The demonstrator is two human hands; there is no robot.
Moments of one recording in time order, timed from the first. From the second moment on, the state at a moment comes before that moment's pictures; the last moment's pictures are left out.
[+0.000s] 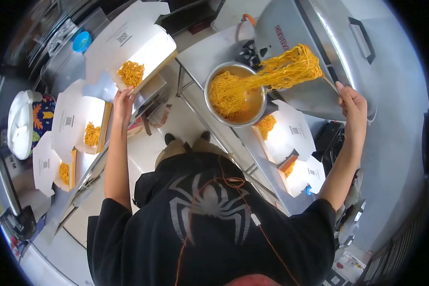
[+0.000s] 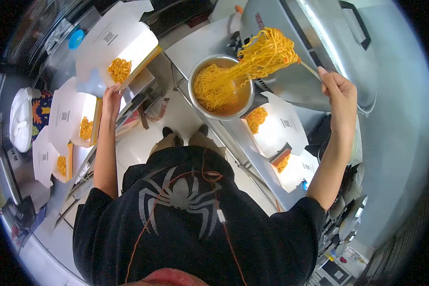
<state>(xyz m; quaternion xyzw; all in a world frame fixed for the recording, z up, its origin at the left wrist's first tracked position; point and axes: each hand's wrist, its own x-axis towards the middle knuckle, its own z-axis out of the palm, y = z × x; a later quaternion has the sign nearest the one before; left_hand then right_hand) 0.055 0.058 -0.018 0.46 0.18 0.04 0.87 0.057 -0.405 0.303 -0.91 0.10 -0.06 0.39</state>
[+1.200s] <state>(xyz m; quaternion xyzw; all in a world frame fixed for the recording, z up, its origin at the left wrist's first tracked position) 0.043 -0.006 0.025 0.47 0.10 -0.08 0.88 0.095 -0.439 0.475 -0.95 0.03 -0.15 0.28</state>
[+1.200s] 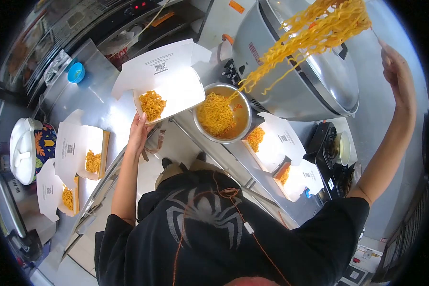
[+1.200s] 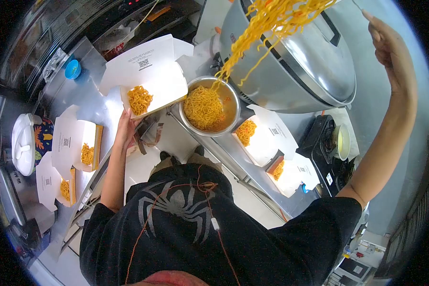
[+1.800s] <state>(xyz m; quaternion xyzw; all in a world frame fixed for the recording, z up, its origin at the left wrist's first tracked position) 0.055 -0.029 0.025 0.51 0.07 -0.10 0.85 0.090 -0.376 0.531 -0.91 -0.03 -0.15 0.39</state>
